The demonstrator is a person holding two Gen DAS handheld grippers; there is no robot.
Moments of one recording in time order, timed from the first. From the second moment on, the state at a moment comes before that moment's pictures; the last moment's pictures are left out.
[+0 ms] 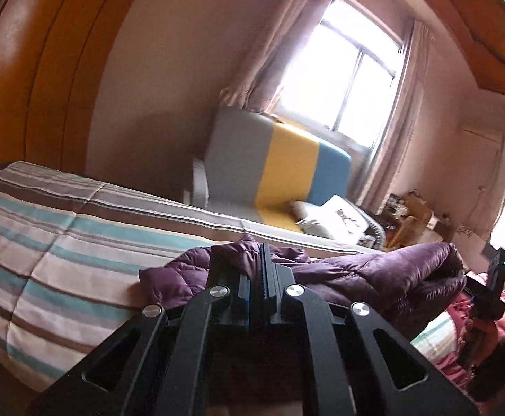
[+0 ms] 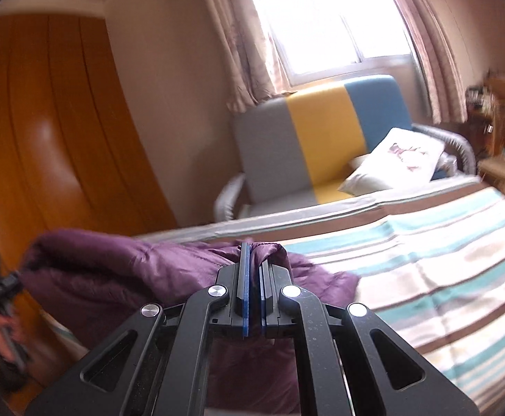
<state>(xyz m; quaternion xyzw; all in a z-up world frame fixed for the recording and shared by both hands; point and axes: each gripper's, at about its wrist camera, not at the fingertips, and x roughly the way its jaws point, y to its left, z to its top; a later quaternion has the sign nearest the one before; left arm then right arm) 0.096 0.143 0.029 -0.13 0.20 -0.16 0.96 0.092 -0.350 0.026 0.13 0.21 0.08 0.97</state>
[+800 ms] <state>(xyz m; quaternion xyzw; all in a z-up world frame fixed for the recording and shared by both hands) 0.252 0.098 -0.080 -0.08 0.35 -0.08 0.93 0.235 -0.351 -0.100 0.16 0.38 0.01 0.91</state>
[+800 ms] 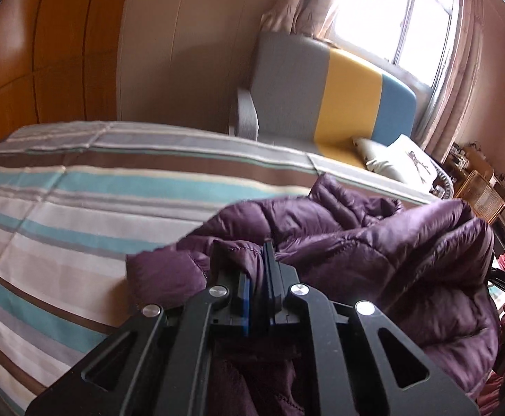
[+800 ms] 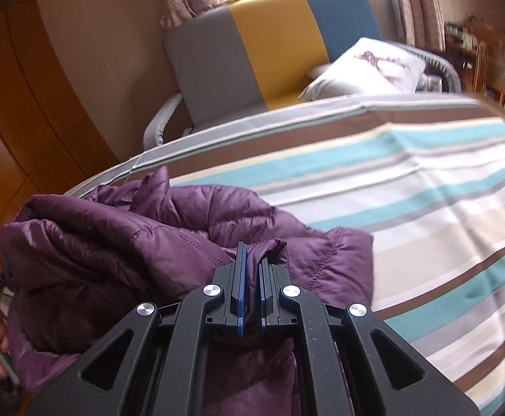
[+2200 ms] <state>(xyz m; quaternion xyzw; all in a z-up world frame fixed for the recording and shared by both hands) 0.231 -0.014 -0.051 0.02 0.38 -0.15 0.91 0.241 -0.268 -0.056 0.10 0.43 0.10 0.89</state>
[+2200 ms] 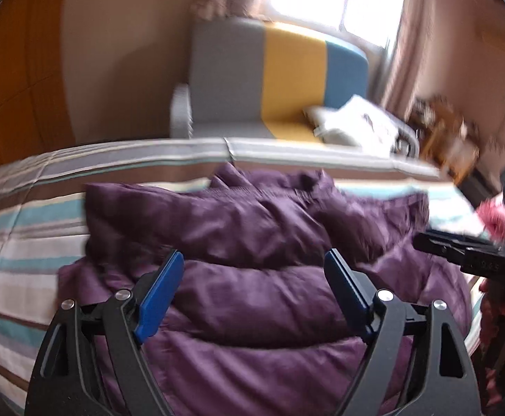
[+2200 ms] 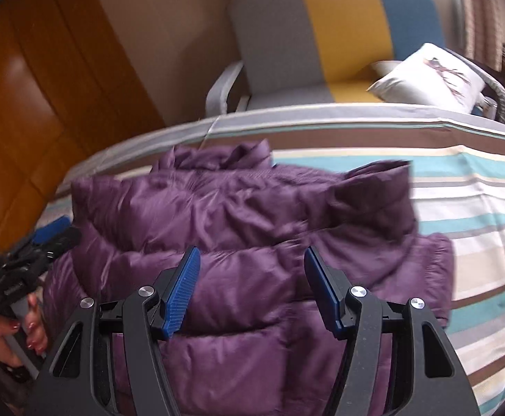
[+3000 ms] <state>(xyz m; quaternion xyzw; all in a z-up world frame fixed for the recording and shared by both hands) 0.282 -0.037 -0.065 0.05 0.43 -0.13 0.89 0.286 -0.265 -0.070 0.08 0.44 0.11 0.89</state>
